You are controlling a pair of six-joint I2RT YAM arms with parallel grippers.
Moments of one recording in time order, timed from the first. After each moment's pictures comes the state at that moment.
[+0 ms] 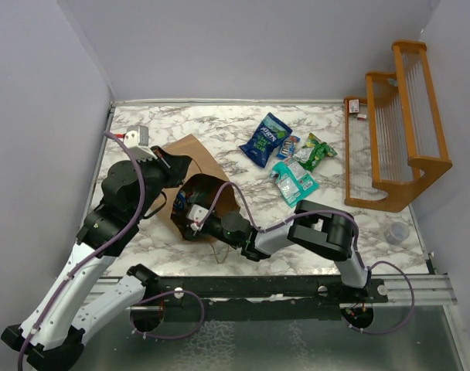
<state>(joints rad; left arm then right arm) -0.55 0.73 1.02 -0.41 -0.15 -0.62 1.22 2.06 0.92 1.13 0.13 -0.35</state>
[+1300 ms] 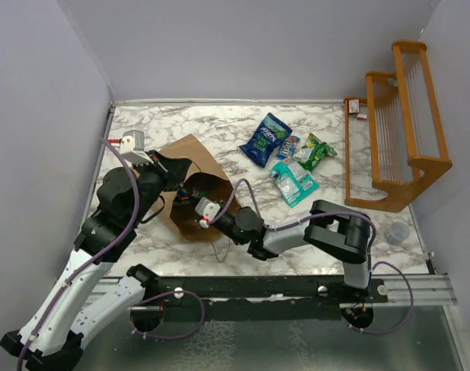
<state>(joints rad) -0.55 0.68 0.98 -0.38 -0.12 -0.67 1.23 1.96 0.90 1.26 0.19 -0.49</state>
